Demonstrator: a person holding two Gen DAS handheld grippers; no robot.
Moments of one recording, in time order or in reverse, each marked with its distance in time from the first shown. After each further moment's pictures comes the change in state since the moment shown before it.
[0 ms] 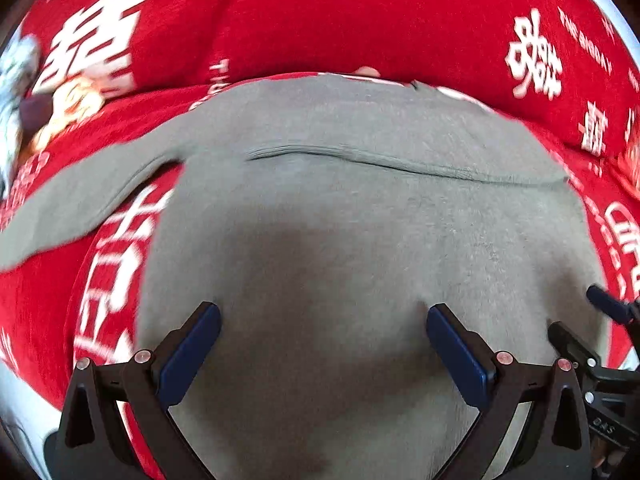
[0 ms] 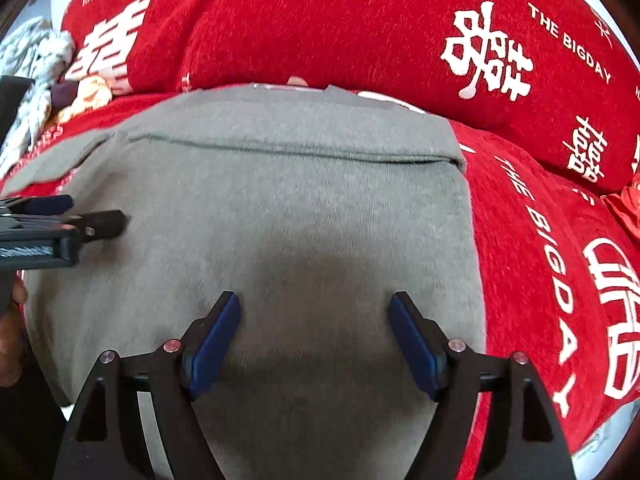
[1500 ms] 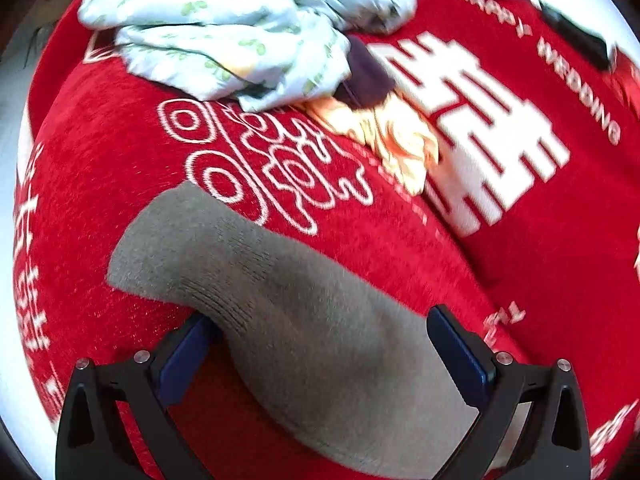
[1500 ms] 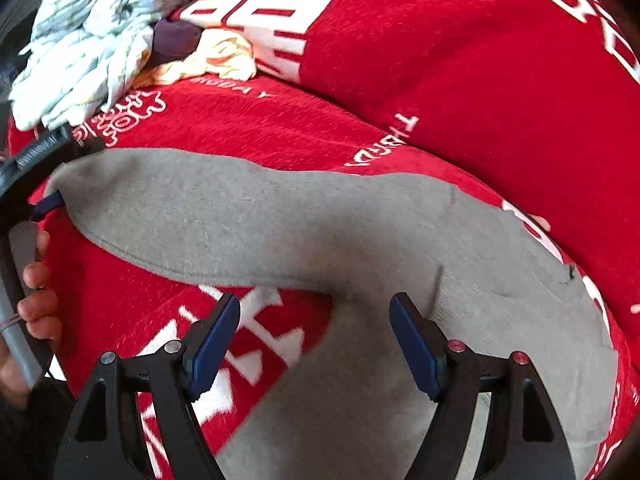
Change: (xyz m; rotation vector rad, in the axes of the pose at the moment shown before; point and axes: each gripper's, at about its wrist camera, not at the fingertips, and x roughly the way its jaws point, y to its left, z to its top) left arm -0.014 0.376 0.009 -0.909 -0.428 0.159; right arm 0.088 0.291 0.165 -0.379 0.022 0.217
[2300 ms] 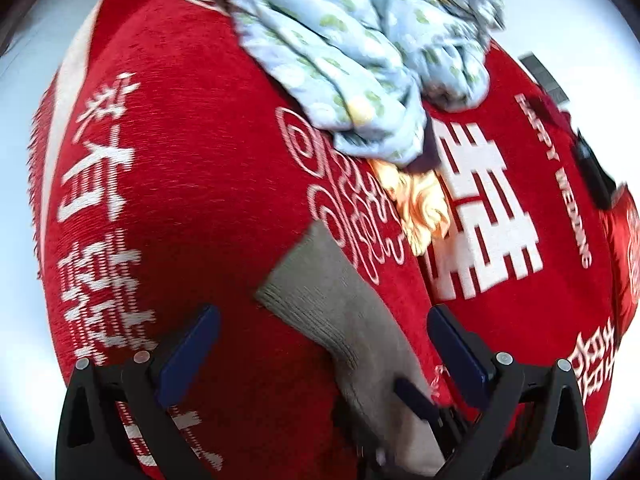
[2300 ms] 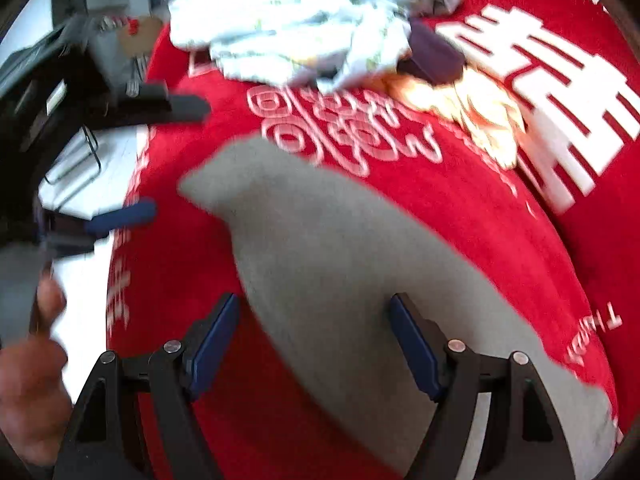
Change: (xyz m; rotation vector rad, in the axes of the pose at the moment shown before) left arm -0.042 0.104 0.017 -0.300 0.002 -0.167; right arm 0.052 0.211 0.055 -0.492 -0.132 0.366
